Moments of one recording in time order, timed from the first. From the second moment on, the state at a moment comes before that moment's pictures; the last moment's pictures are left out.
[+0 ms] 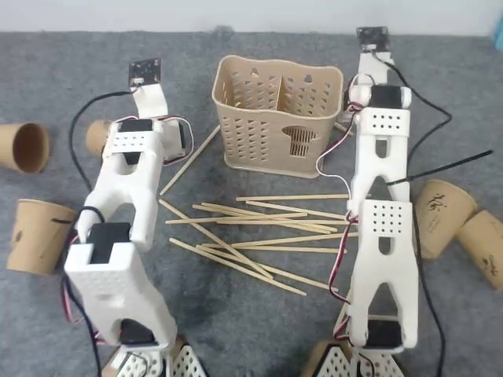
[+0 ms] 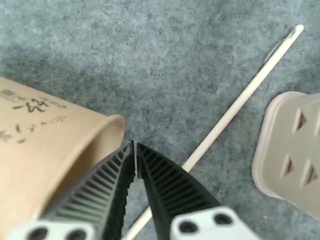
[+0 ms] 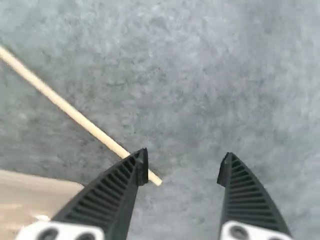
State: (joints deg) left arm -8.5 21.3 9.1 48.0 10.6; right arm -2.1 76.2 -92.3 84.5 -1.3
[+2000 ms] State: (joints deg) left arm -8.5 21.3 9.1 48.0 10.4; right arm -4.3 79.8 -89.1 82.6 -50.8
